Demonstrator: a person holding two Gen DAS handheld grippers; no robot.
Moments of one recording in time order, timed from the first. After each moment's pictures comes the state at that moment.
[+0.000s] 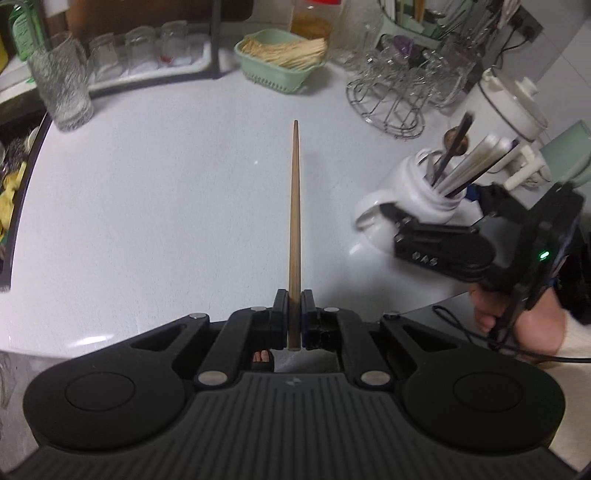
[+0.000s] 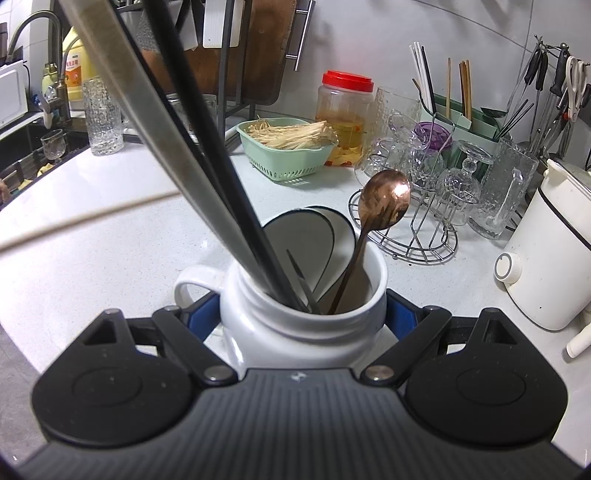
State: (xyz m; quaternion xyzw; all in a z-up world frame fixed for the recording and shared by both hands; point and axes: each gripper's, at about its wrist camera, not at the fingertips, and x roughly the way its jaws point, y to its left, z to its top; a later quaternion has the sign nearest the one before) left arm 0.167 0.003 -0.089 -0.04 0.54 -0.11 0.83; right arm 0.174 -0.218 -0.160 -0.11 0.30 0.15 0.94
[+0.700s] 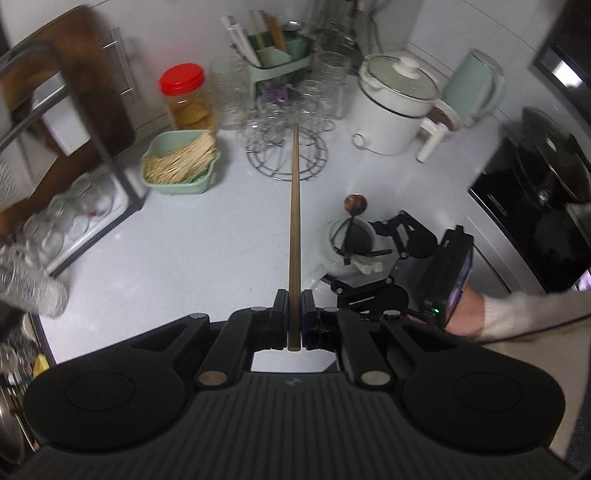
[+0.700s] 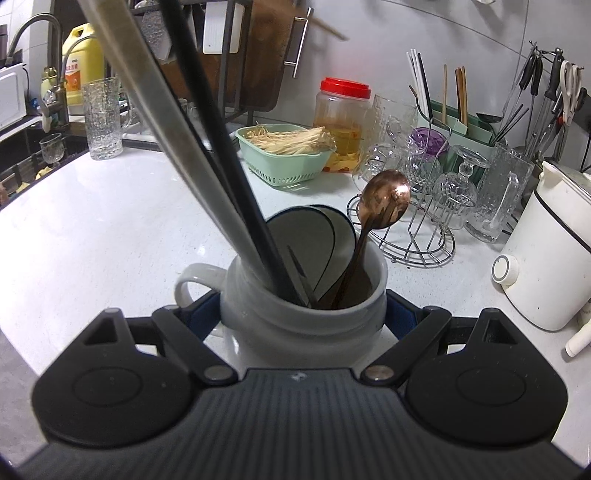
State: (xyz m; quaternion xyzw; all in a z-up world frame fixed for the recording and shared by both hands) left arm 0.241 -0.042 0.059 0.14 0.52 -0.29 0.79; right arm 0.167 -0.216 -0.163 -0.10 0.28 0.14 0.94
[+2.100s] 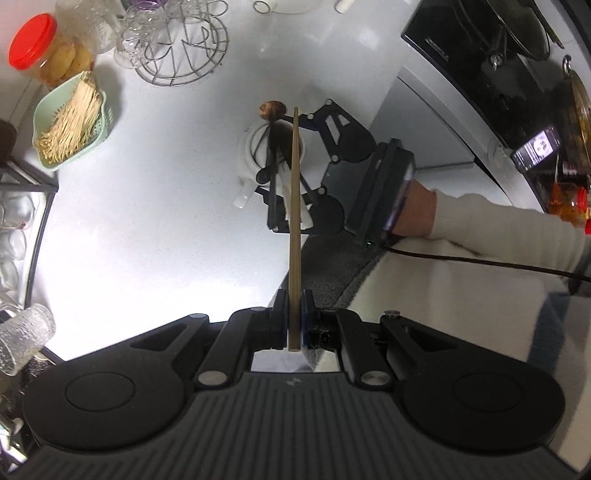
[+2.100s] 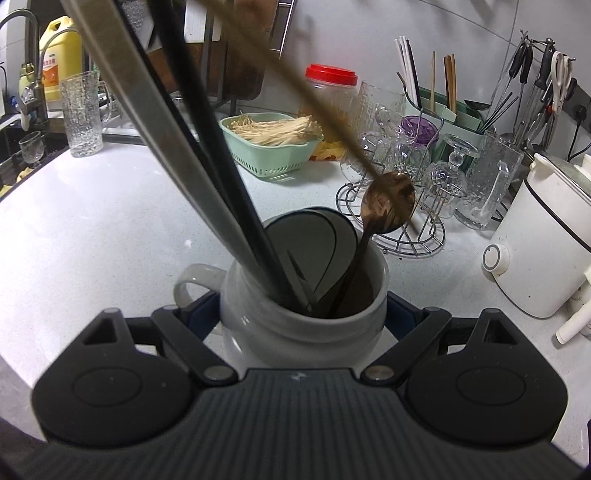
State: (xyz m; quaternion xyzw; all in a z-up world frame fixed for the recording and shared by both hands) left arm 0.315 -0.134 0.045 0.28 0.70 -0.38 0.54; right arm 0.177 -0.206 -0.158 -0.10 0.31 0.10 0.94
